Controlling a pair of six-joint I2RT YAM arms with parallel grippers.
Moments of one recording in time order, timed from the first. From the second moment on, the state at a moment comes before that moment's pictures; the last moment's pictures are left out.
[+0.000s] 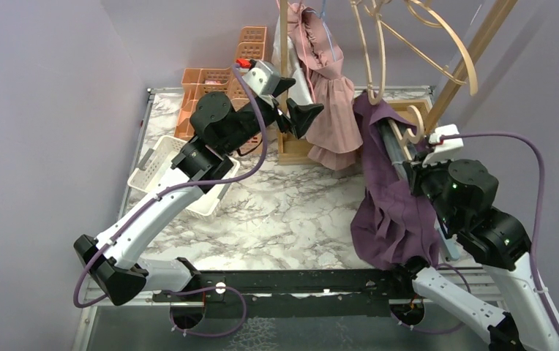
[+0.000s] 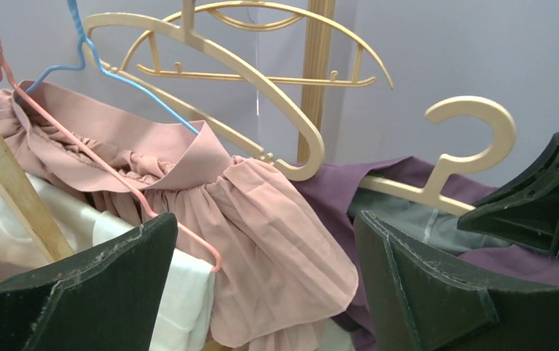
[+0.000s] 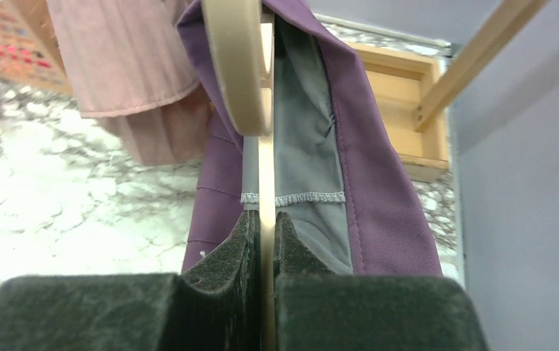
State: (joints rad) left arm -0.73 1.28 1.43 0.10 0.20 -0.09; right arm 0.59 0.66 1.20 -0.83 0.46 -0.01
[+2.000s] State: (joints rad) left arm -0.73 1.04 1.29 -0.11 0.12 -0.05; right arm 0.59 1.09 1.57 -0.66 0.36 0.18
